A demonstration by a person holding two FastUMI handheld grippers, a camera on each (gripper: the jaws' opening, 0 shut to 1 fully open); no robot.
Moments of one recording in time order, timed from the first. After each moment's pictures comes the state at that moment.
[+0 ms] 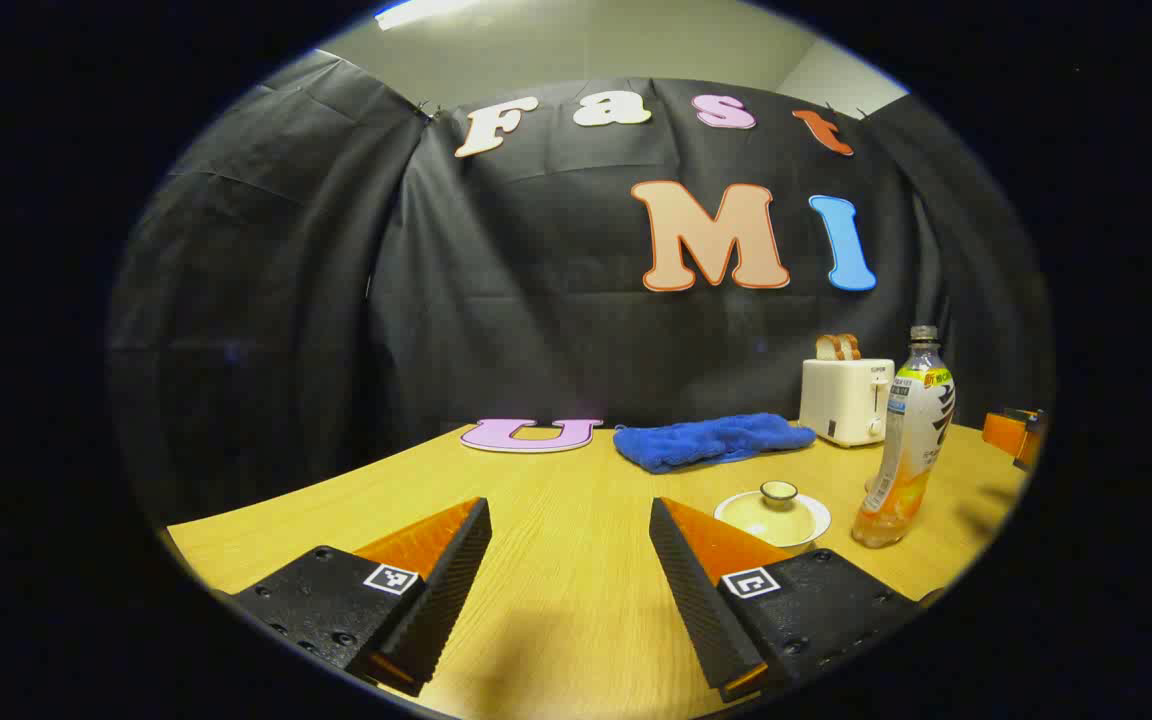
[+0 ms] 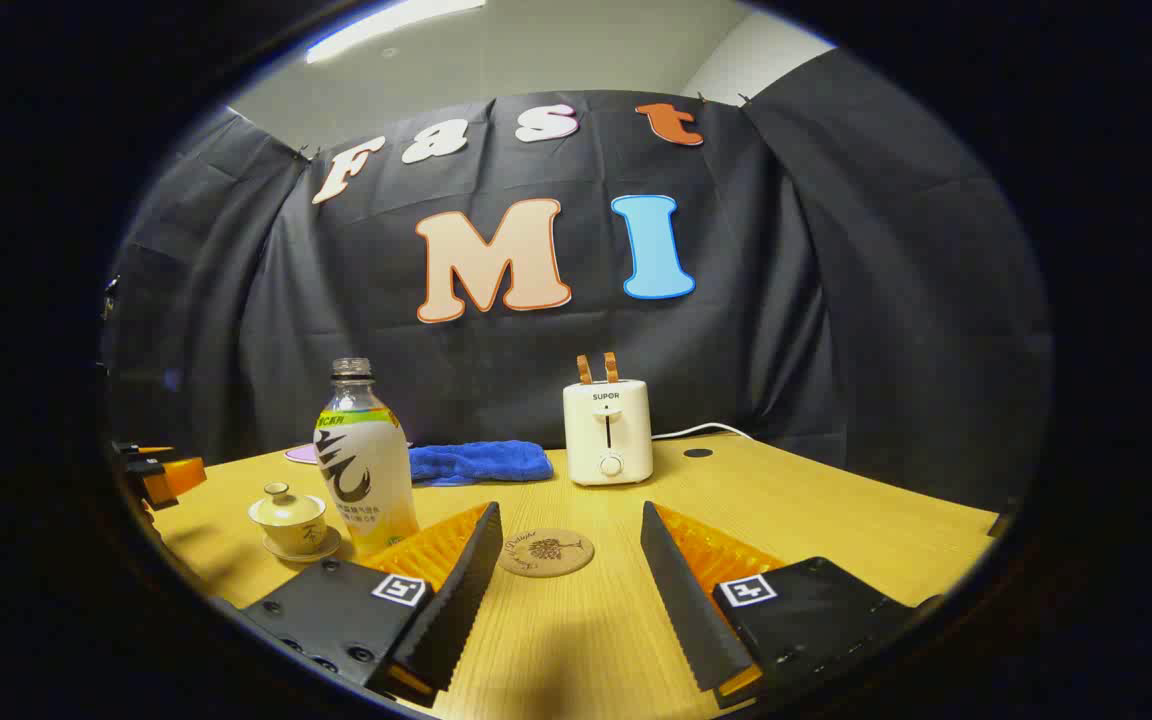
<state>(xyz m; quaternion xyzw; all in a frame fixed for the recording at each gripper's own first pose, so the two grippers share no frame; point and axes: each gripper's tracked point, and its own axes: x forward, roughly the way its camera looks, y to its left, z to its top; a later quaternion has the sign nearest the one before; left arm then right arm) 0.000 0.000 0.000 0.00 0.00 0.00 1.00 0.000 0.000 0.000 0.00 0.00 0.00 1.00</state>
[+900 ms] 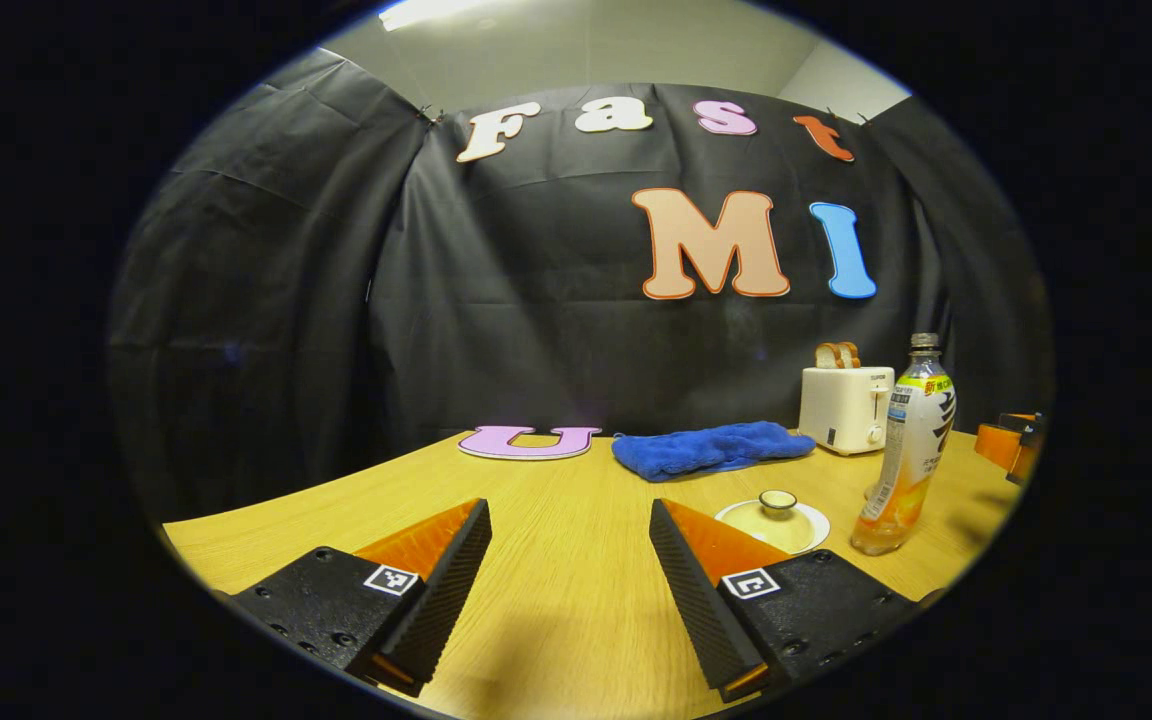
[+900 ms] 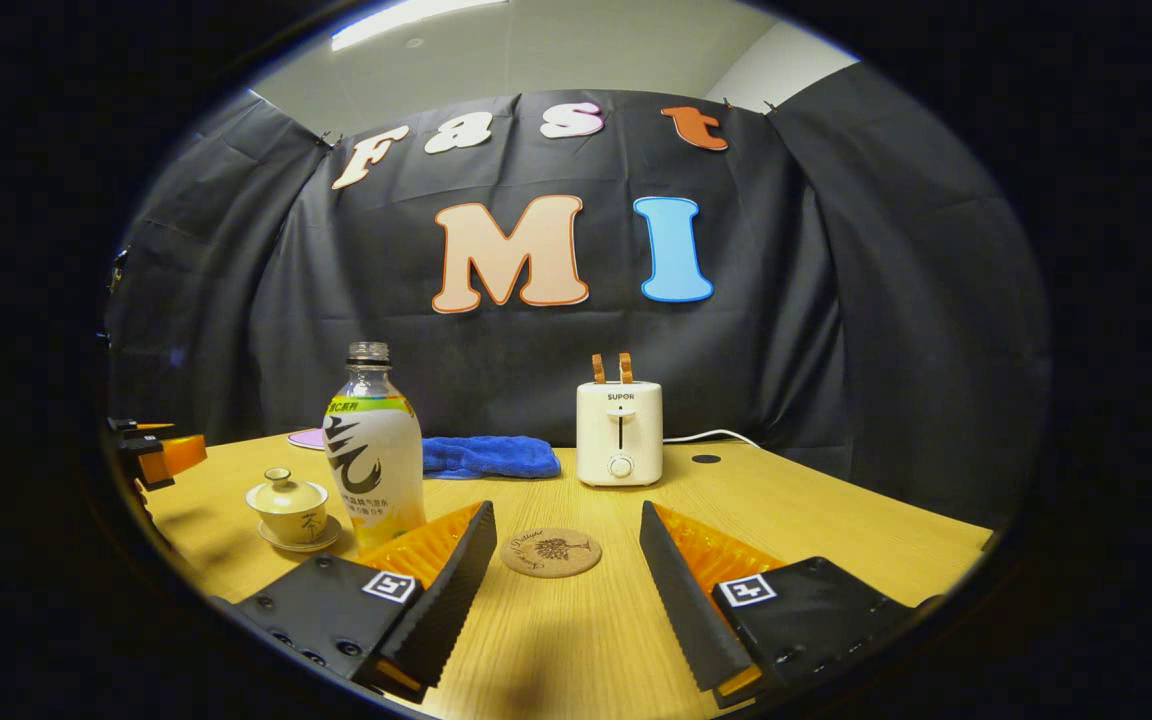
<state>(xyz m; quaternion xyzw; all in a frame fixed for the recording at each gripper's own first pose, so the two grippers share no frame) 0.001 -0.001 0.004 0.00 0.00 -0.01 1.00 0.006 0.011 -0.002 -0.02 0.00 0.01 1.00</state>
